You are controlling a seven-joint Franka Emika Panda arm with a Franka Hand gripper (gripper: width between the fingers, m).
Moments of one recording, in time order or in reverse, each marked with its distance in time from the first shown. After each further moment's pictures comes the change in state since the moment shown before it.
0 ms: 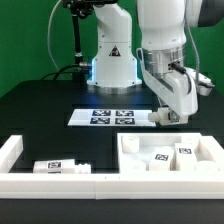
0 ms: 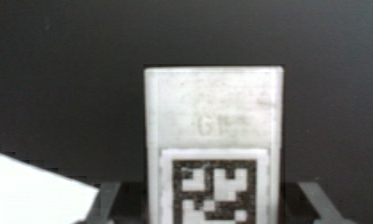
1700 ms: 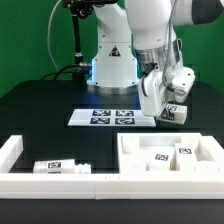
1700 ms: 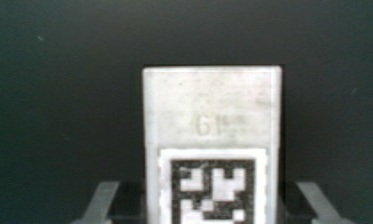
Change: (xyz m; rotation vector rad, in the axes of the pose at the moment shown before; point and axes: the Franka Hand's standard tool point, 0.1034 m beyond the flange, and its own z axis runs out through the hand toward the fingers) arm -0.004 0.019 -0.004 -0.055 -0.078 0.767
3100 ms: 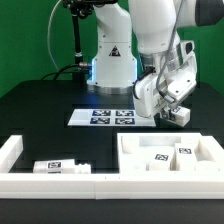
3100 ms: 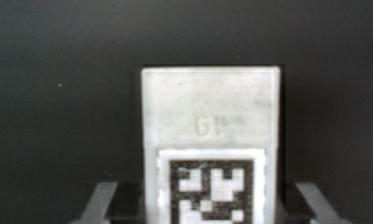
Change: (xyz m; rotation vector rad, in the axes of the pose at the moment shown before) arm -0.001 0.014 0.017 -0.013 0.004 0.210
